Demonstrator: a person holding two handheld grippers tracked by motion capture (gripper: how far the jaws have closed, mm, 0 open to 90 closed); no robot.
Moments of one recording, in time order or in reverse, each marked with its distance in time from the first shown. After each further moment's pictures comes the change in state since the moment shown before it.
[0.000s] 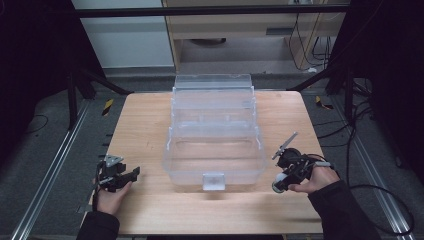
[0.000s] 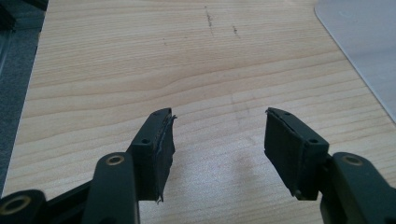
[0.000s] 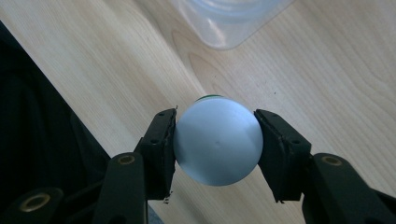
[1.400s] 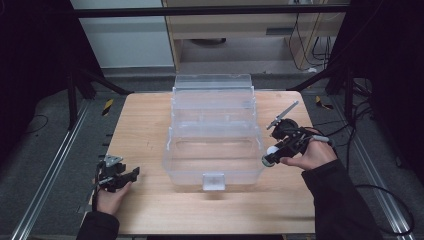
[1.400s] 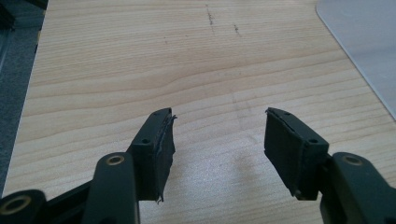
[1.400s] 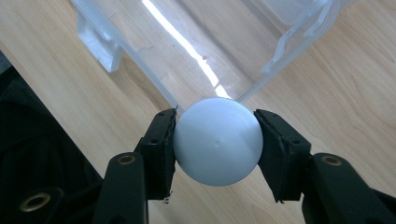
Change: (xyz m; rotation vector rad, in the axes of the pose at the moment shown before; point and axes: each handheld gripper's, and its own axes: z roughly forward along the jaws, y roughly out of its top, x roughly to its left) left arm 0.001 0.000 0.000 0.004 -0.001 -0.001; right arm -0.003 0.052 -0.059 -0.142 -0.038 0.041
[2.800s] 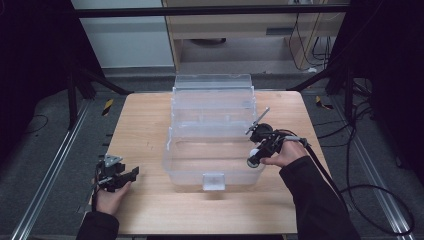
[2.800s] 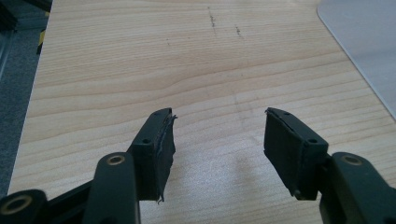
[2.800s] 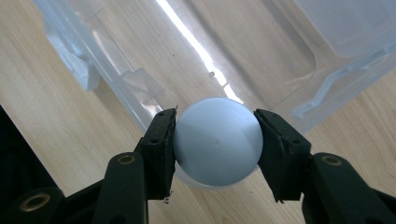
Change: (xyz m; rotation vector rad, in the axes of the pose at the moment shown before) left arm 0.001 0.000 -0.001 -0.007 0.003 -0.001; right arm 0.001 0.026 0.067 0.049 0.024 -0.074
